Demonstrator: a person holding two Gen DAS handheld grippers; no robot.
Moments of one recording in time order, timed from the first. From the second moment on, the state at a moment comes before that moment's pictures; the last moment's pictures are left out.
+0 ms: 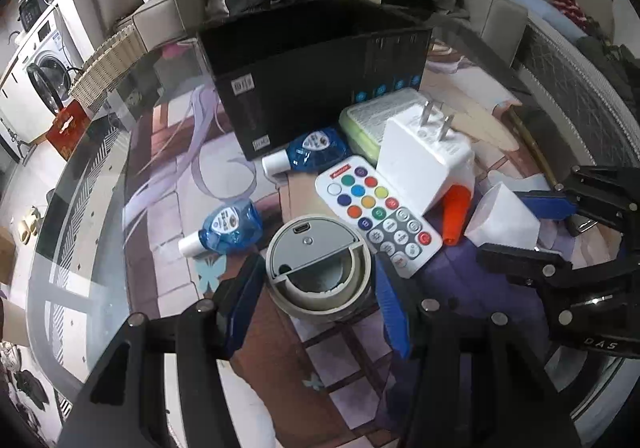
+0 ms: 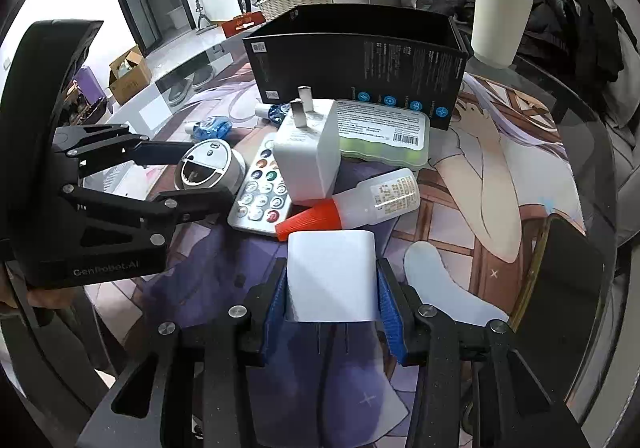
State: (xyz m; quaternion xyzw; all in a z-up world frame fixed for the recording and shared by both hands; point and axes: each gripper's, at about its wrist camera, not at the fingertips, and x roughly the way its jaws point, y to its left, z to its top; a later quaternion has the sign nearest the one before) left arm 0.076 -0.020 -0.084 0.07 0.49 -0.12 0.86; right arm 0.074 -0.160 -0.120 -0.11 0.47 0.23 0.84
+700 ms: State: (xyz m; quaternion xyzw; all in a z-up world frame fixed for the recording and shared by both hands) left arm 0.013 0.016 0.023 0.02 0.19 -0.11 0.97; right arm -0.017 -0.157 -0.006 -0.11 0.13 0.22 0.96
